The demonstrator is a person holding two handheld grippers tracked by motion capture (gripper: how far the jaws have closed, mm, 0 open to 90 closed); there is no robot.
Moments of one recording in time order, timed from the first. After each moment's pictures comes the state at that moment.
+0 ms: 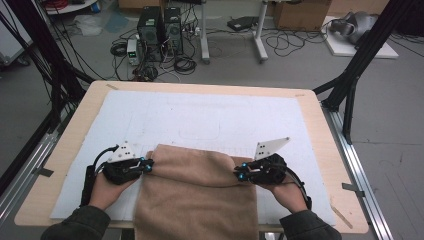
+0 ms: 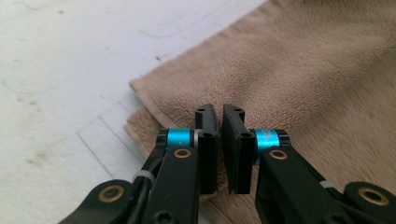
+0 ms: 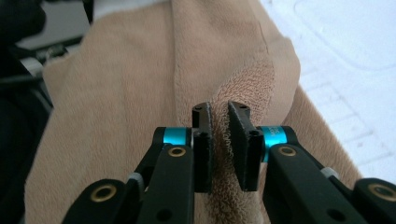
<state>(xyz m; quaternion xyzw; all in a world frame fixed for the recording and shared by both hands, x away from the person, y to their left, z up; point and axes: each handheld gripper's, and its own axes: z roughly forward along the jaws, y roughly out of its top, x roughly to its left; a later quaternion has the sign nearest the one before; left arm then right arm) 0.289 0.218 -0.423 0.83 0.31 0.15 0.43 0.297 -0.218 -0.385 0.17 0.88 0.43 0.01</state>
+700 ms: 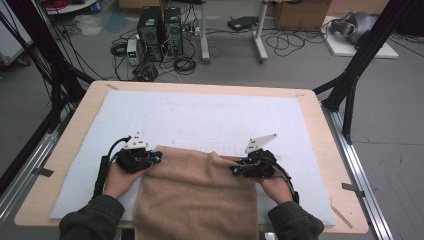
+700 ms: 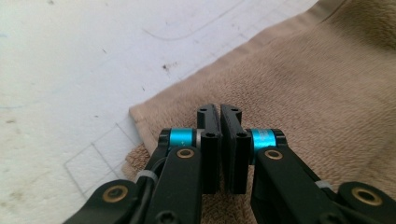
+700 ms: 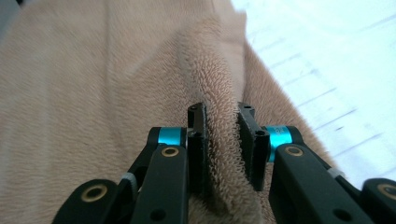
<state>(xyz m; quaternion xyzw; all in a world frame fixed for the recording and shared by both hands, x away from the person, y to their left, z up) 0.322 0.198 -0.422 0.83 0.33 0.15 0.42 0.330 -0.207 -0.418 0.23 0.88 0.41 0.02</state>
